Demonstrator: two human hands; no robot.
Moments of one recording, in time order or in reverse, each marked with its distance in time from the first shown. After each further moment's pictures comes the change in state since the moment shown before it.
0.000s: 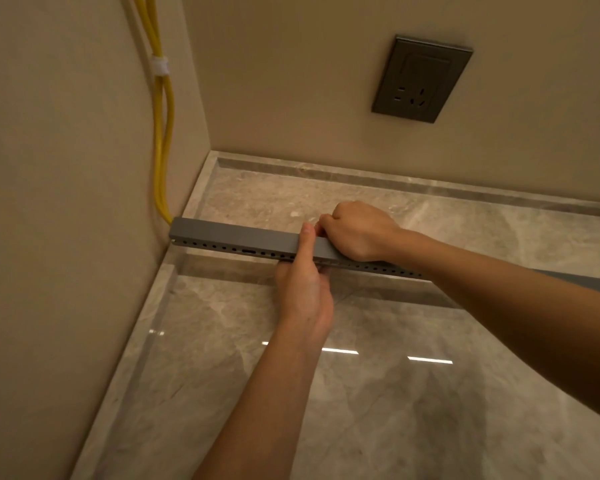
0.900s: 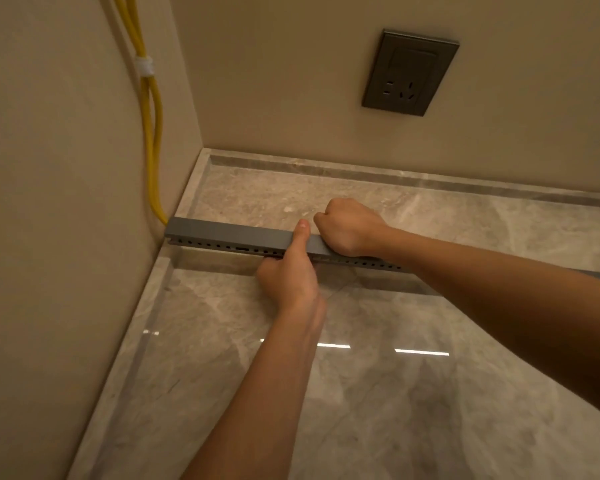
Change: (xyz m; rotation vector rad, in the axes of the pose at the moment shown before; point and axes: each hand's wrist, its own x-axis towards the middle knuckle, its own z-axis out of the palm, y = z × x) left_hand 0.002 -0.002 0.003 0.227 0.294 0.171; right_hand 0.000 0.003 0.010 0.103 0.054 0.094
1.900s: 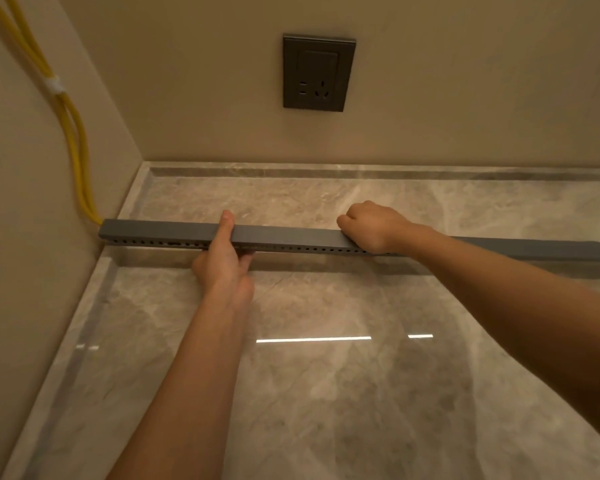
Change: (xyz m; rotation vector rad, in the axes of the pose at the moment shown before) left_hand -0.003 0.006 0.019 -0.025 0.039 -0.042; right_hand -0.049 0.111 -0.041 -0.065 -0.113 0.065
